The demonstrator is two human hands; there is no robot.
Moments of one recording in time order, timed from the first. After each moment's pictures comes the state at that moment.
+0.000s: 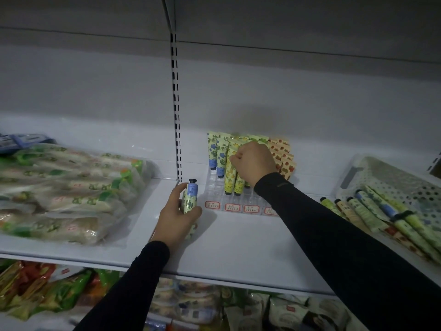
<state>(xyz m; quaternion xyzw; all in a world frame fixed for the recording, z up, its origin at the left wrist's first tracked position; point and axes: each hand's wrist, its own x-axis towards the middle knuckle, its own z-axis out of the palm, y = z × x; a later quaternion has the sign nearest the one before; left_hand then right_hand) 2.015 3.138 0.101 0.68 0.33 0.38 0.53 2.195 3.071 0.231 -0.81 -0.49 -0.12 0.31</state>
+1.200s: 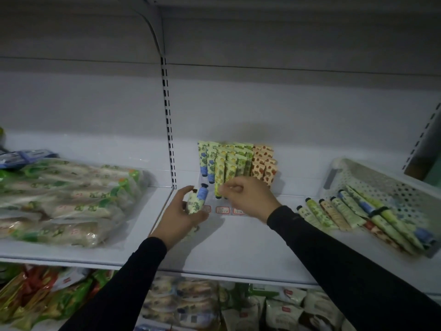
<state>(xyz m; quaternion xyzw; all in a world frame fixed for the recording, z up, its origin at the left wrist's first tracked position) 2.013 3.098 0.149 0.71 0.30 0.32 0.55 2.174 2.991 0.207 -0.76 -0.51 0.11 0.38</state>
